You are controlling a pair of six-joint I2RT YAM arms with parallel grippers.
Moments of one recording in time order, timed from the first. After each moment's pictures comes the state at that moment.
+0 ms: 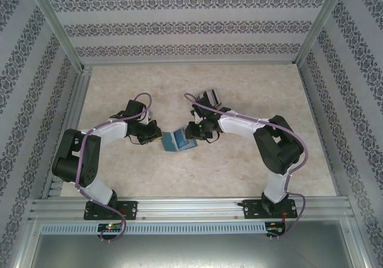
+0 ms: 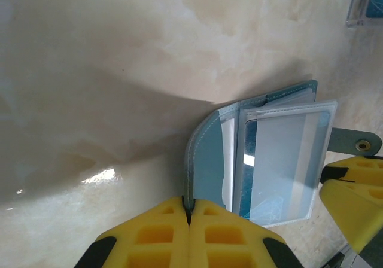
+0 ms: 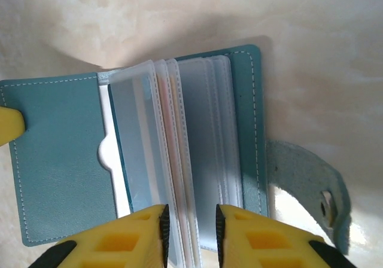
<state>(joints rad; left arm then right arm) -0.23 1.62 0.85 -0.36 0.53 -0.66 0.64 1.85 1.17 -0.45 -0.33 0.62</state>
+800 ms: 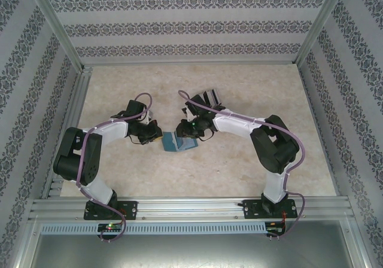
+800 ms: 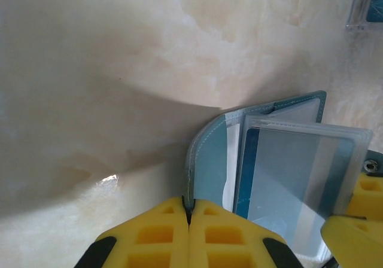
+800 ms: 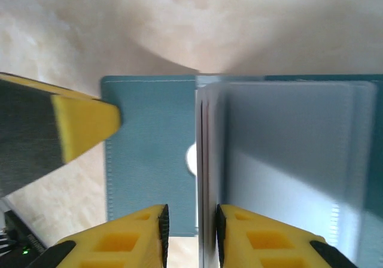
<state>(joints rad) -0.23 1.64 0.85 -0.34 0.54 -0.67 0.70 1.88 1.26 -0.42 -0.42 0.67</state>
